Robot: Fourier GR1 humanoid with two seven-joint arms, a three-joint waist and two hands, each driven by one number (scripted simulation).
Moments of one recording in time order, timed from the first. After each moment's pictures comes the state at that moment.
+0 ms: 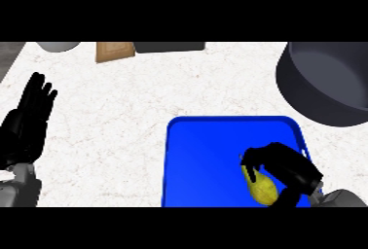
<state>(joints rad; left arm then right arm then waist) -0.13 0.32 0.07 -1.66 0.17 0.23 0.22 -0.13 -0.53 0.48 -1.60 0.64 0.28 -0.16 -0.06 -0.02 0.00</state>
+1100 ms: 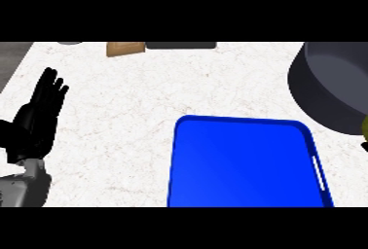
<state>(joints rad) -0.17 0.28 0.05 -1.65 0.15 0.20 0.21 -0.05 -0.58 -0.32 -1.95 0.15 0.18 0.10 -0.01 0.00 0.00</state>
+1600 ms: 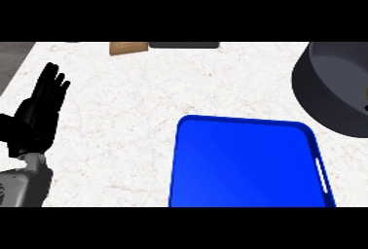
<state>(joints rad) -0.21 0.27 0.07 -1.63 0.14 0.18 0.22 -0.29 -0.62 -0.37 -1.46 0.16 0.19 -0.07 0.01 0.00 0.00</state>
